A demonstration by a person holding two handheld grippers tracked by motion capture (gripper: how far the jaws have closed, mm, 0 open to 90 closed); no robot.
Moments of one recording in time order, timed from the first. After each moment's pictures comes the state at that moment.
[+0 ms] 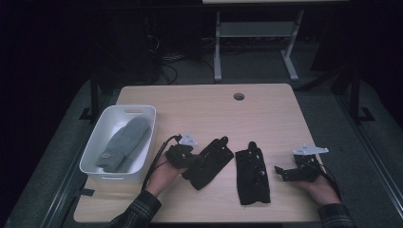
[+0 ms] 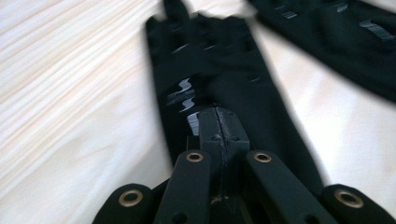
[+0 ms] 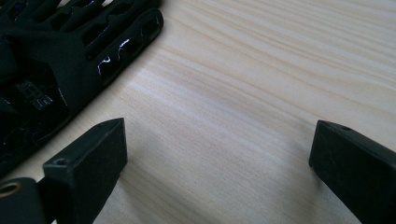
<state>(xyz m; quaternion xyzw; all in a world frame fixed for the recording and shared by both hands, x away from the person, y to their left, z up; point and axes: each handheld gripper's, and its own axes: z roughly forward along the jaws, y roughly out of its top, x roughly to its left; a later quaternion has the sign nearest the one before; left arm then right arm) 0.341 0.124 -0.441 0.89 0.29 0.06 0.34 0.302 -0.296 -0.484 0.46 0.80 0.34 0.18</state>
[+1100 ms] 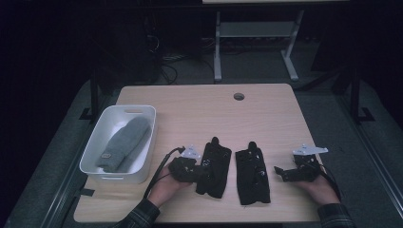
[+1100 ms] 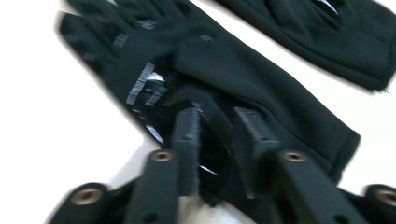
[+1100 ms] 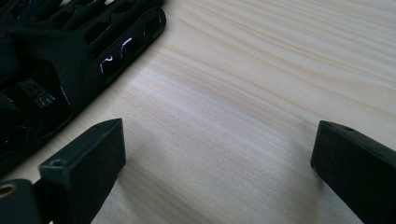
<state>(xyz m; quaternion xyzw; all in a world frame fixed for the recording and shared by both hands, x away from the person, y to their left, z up) 0.310 0.117 -0.451 0.88 0.28 0.03 0.37 0.303 -0.296 -0.484 0.46 0.80 0.34 0.18</state>
